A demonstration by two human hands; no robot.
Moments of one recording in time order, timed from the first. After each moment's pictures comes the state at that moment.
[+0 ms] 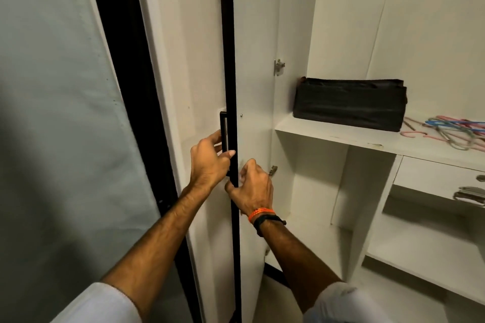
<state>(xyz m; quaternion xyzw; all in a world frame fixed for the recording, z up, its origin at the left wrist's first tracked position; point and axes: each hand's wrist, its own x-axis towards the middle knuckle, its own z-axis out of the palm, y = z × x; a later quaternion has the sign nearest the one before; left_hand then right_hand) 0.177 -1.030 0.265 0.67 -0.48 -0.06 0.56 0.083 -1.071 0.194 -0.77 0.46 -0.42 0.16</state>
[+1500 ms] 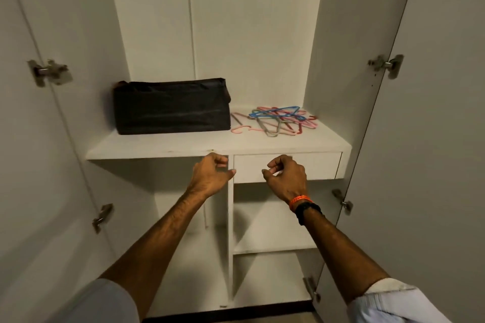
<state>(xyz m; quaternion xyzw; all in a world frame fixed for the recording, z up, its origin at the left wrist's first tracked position) -0.159 -1.291 0.225 0.55 -0.67 -0.30 0.41 -0.346 -1.251 0.207 -0.55 0.69 -0.47 0.09</state>
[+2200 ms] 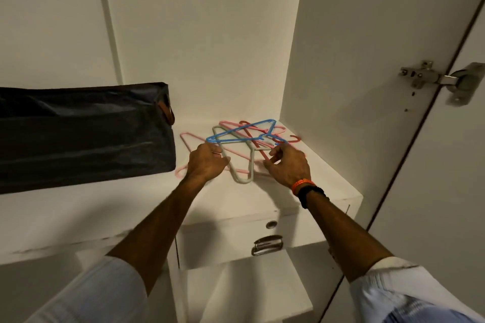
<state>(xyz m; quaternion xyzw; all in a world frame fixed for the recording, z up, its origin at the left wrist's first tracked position) -0.342 -1.627 0.231 0.55 -0.67 -0.35 0.35 -0.528 -1.553 0.226 -0.53 0.76 -0.37 0.05</state>
